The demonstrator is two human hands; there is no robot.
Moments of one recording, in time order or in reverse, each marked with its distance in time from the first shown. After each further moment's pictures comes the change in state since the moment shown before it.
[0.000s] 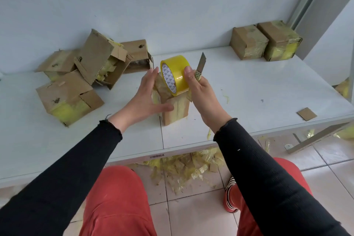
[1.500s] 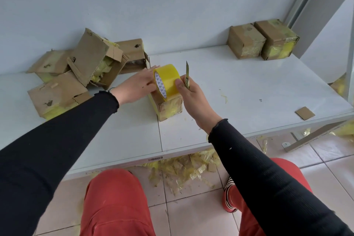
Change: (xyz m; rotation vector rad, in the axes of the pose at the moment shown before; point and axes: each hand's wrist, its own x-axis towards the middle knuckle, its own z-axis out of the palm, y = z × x) left_hand 0.057 -0.007 -0.040 0.509 -0.230 0.170; right_hand 0.019 0.031 0.007 -0.139 0.013 -0.004
